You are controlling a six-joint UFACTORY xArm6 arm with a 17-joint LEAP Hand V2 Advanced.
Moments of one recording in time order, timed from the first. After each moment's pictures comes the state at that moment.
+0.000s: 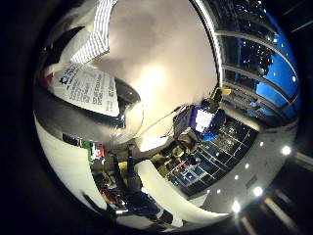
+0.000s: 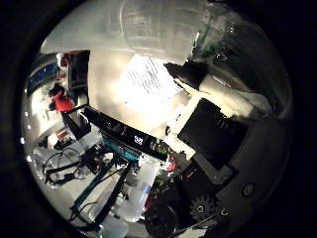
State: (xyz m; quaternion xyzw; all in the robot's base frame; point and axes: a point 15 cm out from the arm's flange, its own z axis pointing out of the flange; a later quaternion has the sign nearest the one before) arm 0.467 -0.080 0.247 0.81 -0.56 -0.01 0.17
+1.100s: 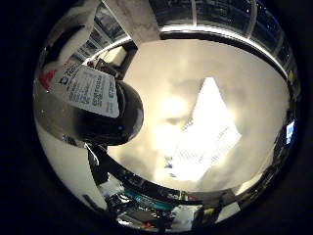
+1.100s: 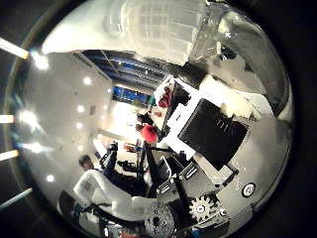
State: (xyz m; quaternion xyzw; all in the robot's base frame) arm 0.568 0.240 0.328 0.70 -0.52 -0.20 -0.45
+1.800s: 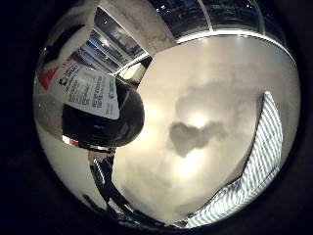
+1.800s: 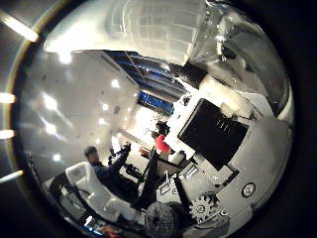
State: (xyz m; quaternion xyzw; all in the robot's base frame) arm 0.656 0.266 0.220 0.67 -0.46 -0.21 -0.54
